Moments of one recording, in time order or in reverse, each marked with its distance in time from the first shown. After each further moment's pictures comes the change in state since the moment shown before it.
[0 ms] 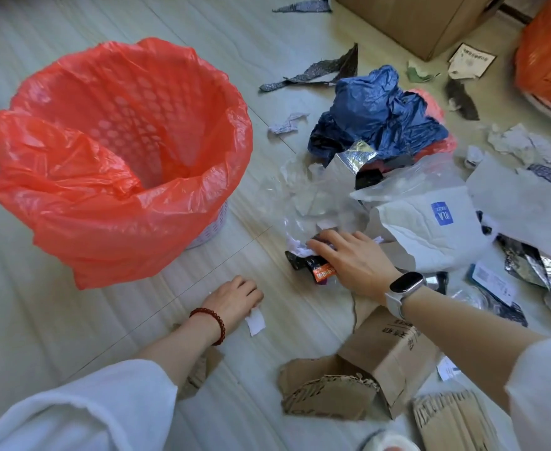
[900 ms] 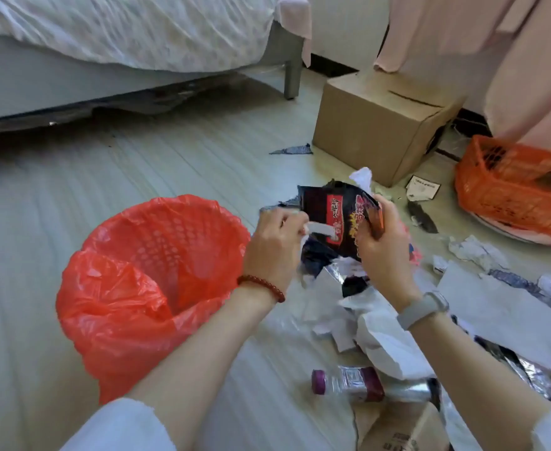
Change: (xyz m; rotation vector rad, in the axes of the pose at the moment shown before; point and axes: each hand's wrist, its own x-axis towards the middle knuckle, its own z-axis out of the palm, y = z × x) left_hand 0.081 0.023 -0.263 -0.254 1.186 -0.108; right_hand 0.067 0.033 -0.175 0.762 0.840 0.638
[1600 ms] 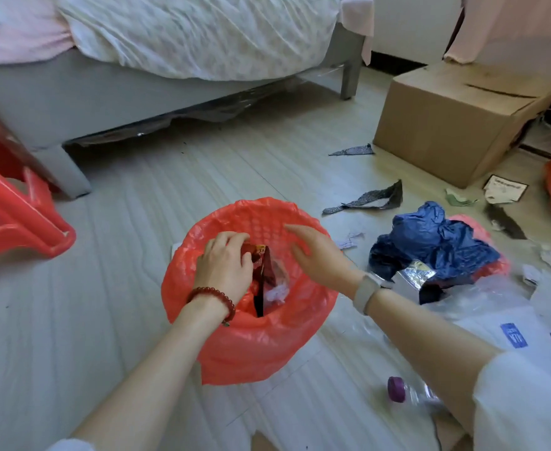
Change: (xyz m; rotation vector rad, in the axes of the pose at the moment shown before) left_hand -0.035 -0.109 -0.144 0.316 -0.306 -0.512; right_hand -0.026 -0.079 0.160 -0.158 -0.720 -0.205
